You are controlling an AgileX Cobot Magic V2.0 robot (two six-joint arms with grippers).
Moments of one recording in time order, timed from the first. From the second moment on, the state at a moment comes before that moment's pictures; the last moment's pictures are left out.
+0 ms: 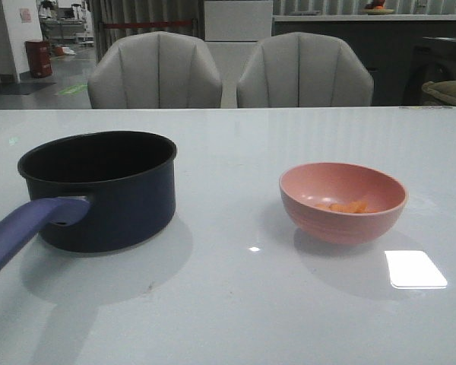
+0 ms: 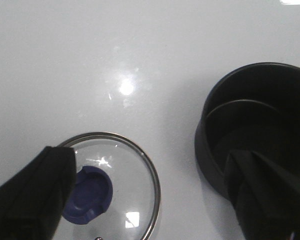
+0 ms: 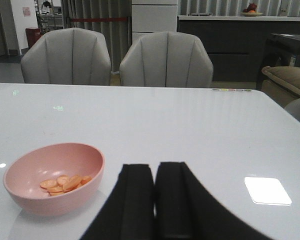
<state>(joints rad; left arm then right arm) -0.06 1.23 -1.03 -0.05 0.63 0.03 0.08 -0.01 0.03 -0.02 0.03 0.08</state>
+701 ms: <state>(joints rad) -0.22 0.38 -0.41 -0.12 0.30 0.03 0.08 -0.01 0.03 -0.02 0.03 0.08</state>
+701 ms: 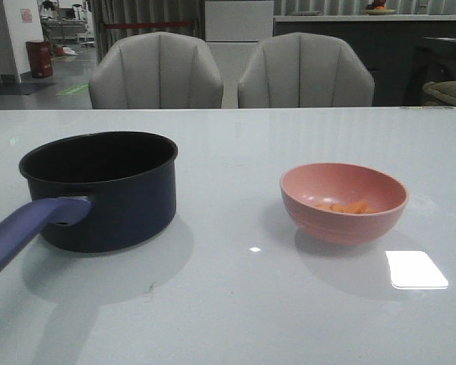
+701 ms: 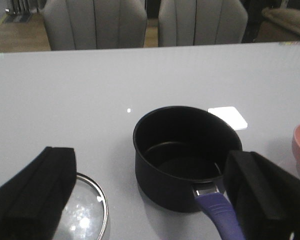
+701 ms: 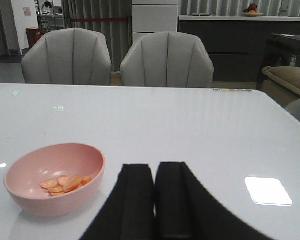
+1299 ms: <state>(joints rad) -0.27 0.18 -0.28 -0.13 0.16 0.03 0.08 0.17 -0.19 -0.02 0.12 0.08</state>
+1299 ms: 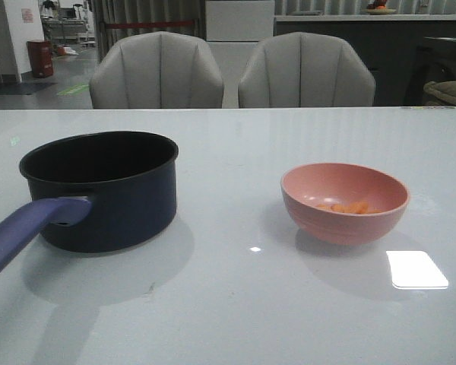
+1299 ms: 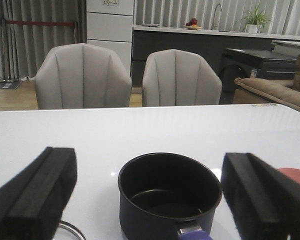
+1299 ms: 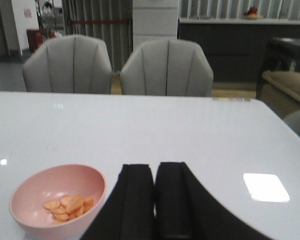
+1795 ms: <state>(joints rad) -0.27 0.18 -0.28 -0.12 0.16 0.03 0.08 0.56 -0.33 -0.02 0.26 0.08</state>
